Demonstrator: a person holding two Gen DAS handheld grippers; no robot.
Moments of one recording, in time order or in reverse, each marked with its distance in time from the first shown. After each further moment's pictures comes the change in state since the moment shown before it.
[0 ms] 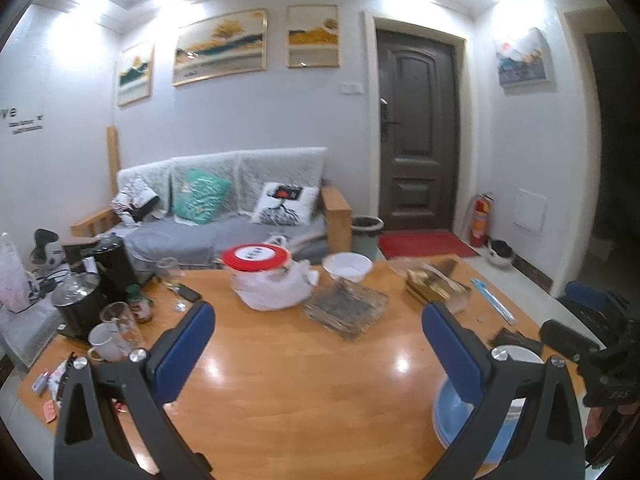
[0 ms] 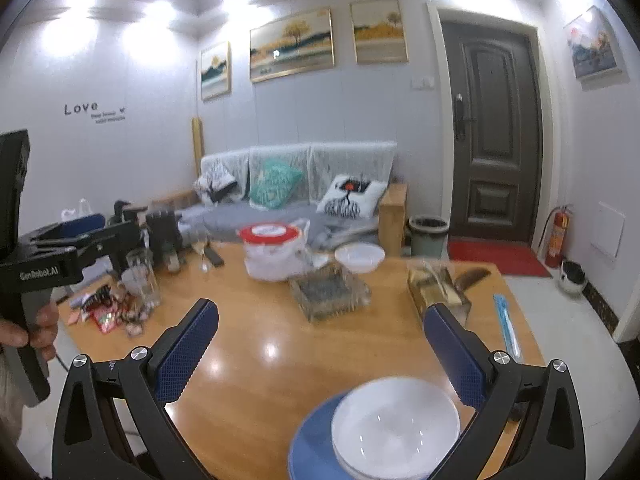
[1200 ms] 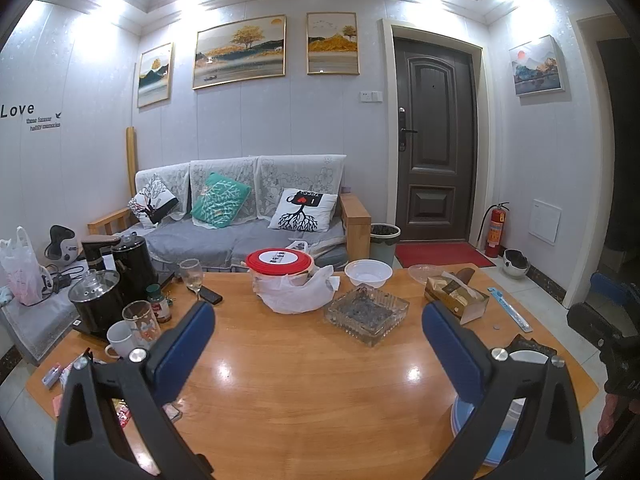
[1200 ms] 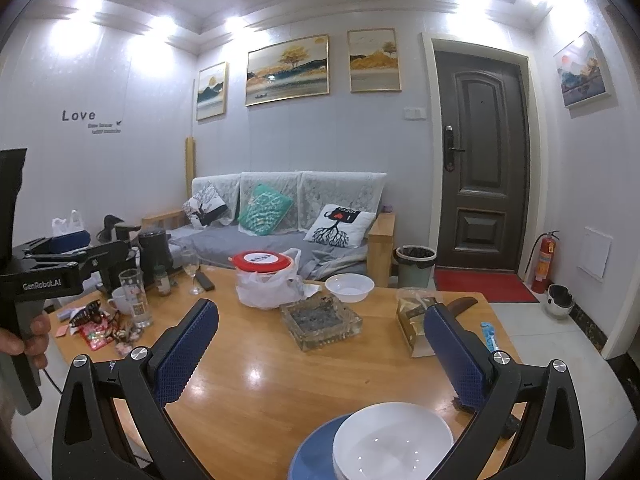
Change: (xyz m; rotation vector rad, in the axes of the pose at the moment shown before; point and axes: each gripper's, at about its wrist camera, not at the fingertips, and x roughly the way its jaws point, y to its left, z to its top) left arm -0.012 0.016 -0.005 -0.018 -0.022 0.053; right arm -0.011 0.014 0.003 -0.028 -0.073 -0.056
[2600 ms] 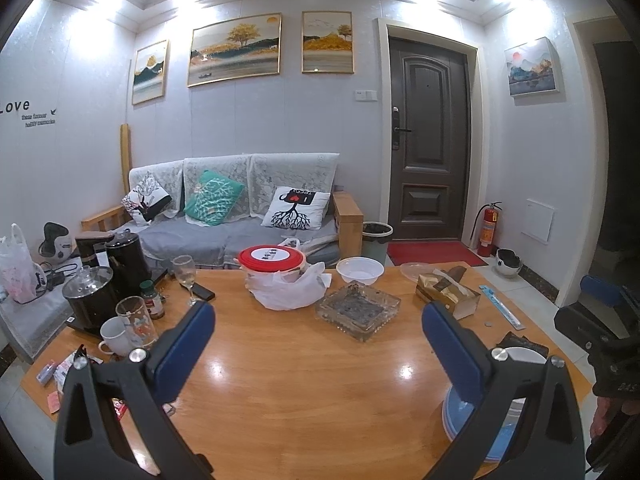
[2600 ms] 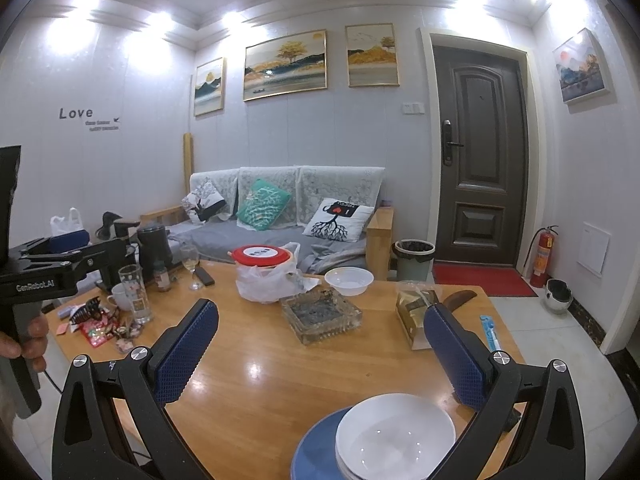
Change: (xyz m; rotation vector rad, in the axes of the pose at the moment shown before) left arm -0.005 -0.001 -0.002 -0.002 0.007 -0.029; right arm 0.000 0.006 -0.004 0.007 0.022 0.000
